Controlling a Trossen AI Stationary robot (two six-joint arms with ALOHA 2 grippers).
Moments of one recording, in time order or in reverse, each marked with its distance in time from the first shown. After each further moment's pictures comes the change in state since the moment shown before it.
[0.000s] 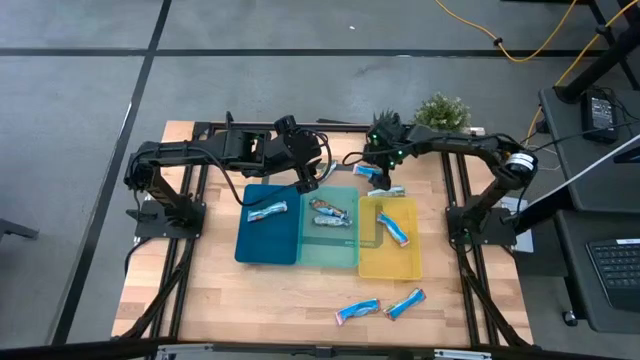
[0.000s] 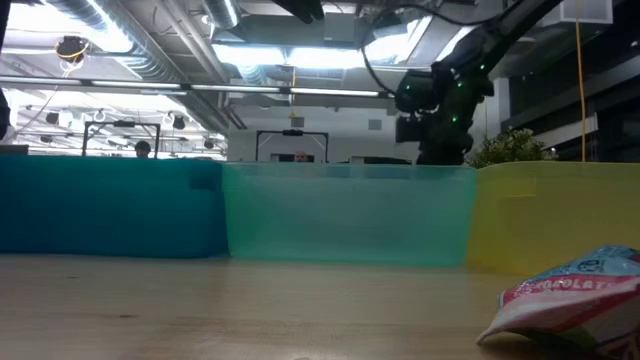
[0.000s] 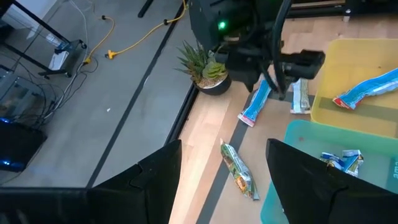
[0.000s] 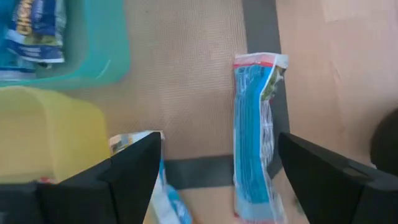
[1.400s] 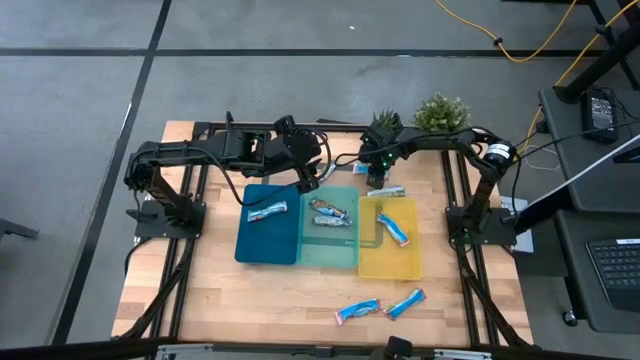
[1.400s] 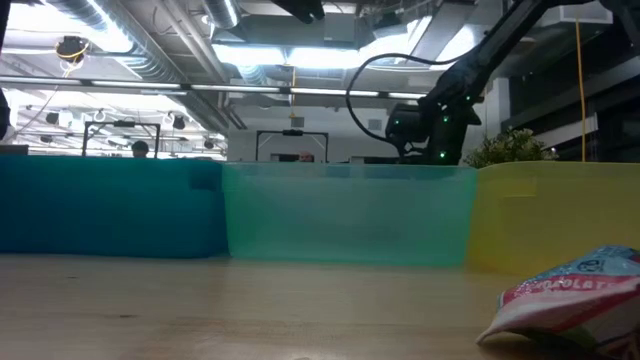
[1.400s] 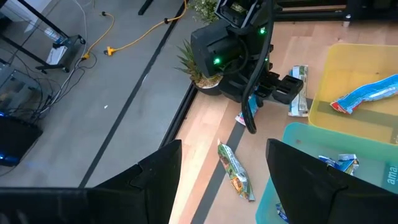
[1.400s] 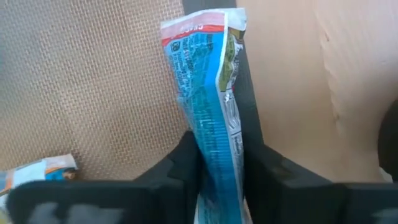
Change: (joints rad) left arm 0.000 0.000 0.000 0.000 0.001 -0.035; right arm -0.027 0.180 0.006 0.092 0.114 0.066
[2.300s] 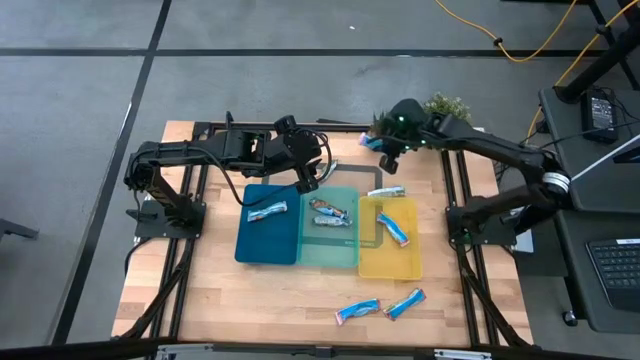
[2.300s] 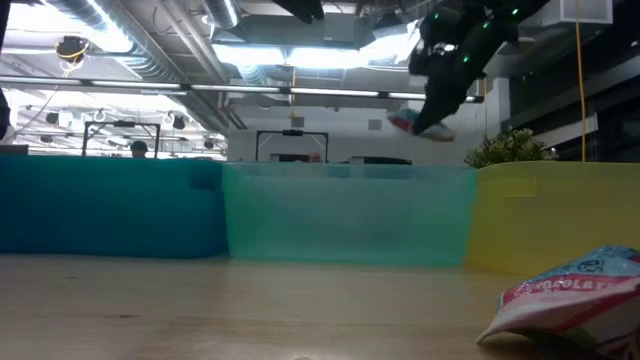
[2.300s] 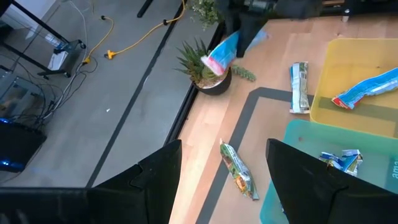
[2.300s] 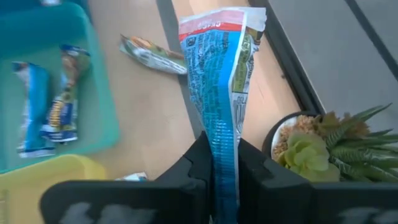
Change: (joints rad) left arm 0.000 0.000 0.000 0.000 0.002 0.035; right arm 0.021 -0.477 0.072 -0.127 -0.026 0.079
